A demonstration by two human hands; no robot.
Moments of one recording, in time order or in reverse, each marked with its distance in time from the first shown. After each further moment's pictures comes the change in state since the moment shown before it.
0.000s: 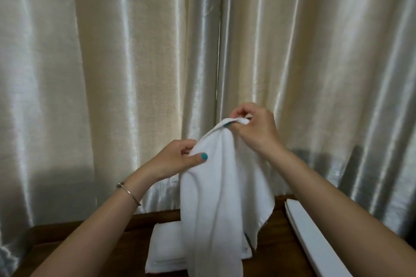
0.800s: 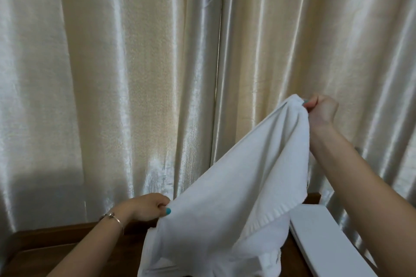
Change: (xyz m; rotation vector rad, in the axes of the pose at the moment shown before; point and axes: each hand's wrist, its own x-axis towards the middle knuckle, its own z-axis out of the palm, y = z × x) left_hand -0.016 -0.137 -0.004 0.558 -0.465 -0.418; right_hand 0.037 0.031 -0.065 1.126 0.389 0.749
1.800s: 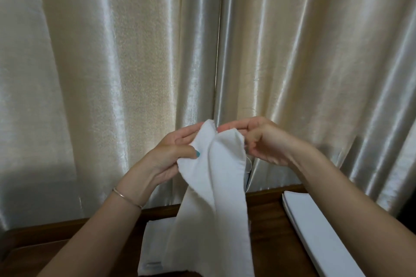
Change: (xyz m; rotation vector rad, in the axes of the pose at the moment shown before) left_hand -0.015 0.103 -0.065 -1.361 0.142 0.467; right_hand -0.036 0.065 0.013 -0.558 -0.796 0.470
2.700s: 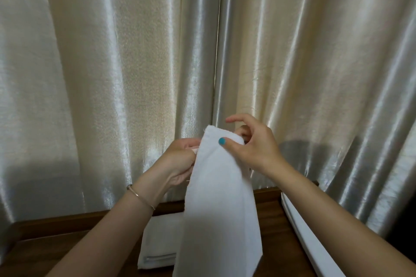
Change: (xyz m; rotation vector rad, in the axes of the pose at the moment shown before) left_hand -0.007 -0.011 0.038 0.159 0.293 -0.107; right_hand -0.003 0.039 0.010 -0.800 0.559 -0.467
